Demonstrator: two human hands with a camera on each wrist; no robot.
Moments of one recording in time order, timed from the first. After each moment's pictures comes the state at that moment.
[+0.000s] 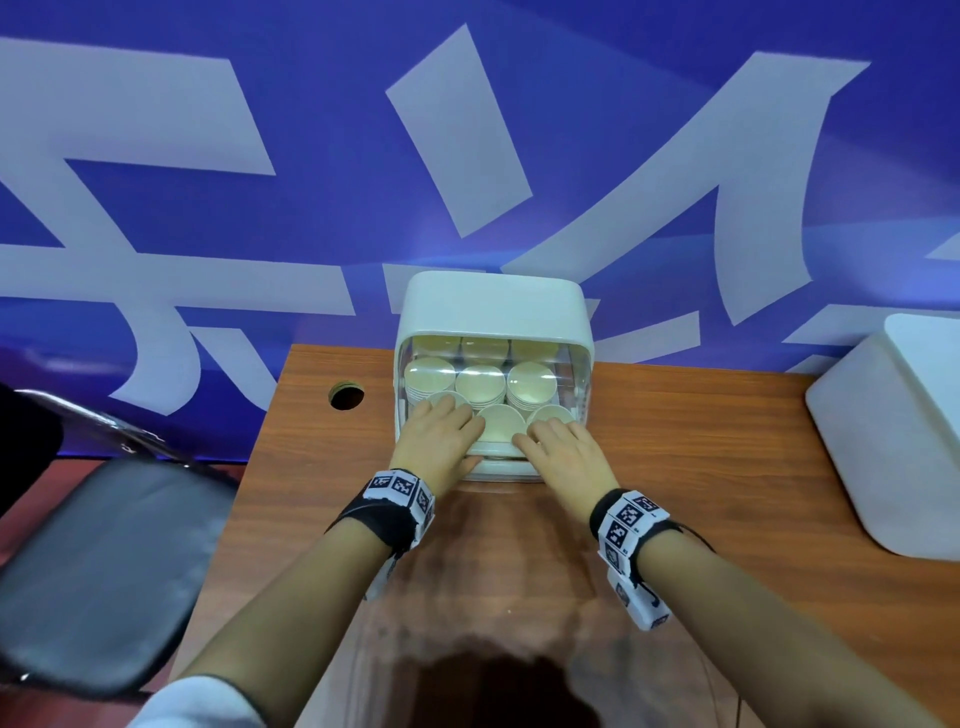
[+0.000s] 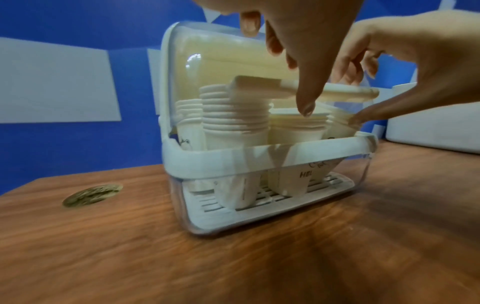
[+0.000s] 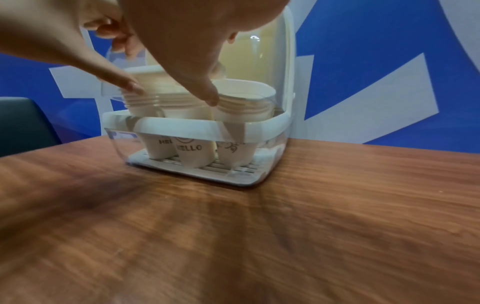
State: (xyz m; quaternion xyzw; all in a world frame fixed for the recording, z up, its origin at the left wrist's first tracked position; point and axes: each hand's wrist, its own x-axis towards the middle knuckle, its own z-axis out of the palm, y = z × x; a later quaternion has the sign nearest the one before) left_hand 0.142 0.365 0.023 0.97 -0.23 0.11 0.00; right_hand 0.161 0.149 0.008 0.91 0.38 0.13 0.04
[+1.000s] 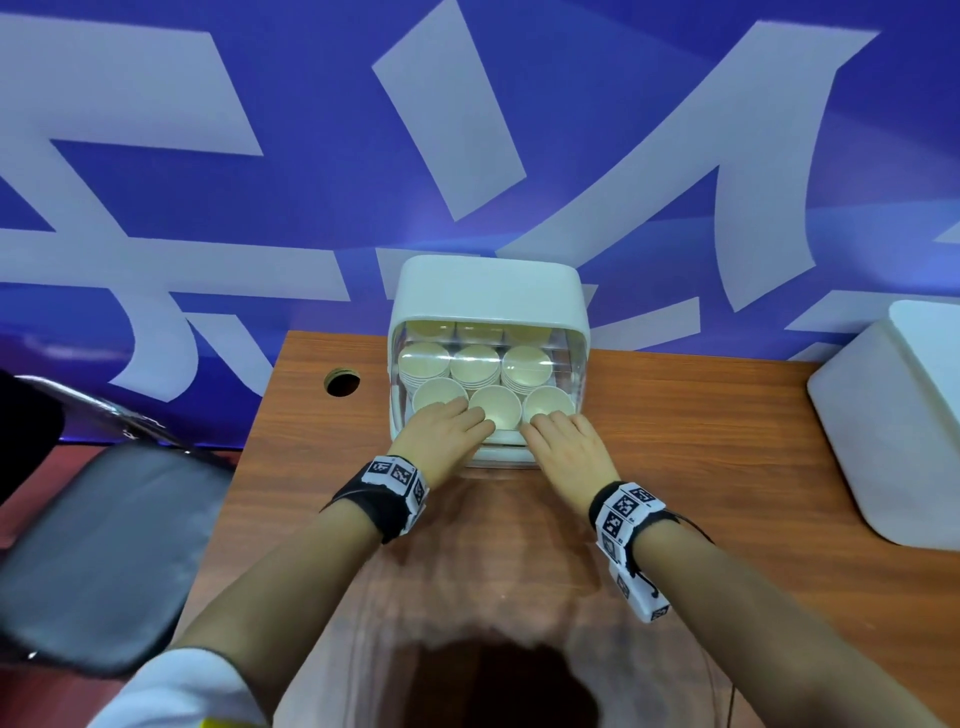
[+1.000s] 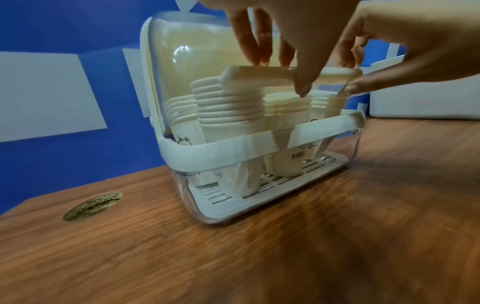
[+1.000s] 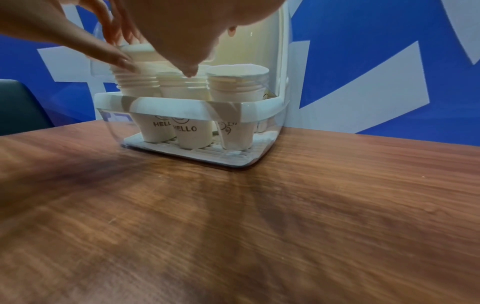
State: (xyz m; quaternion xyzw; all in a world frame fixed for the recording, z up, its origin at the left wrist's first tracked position) left_hand 0.145 0.355 0.010 0.94 -0.30 0.16 0.00; right_hand 0.161 0.137 -0.008 0.91 0.38 0.18 0.05
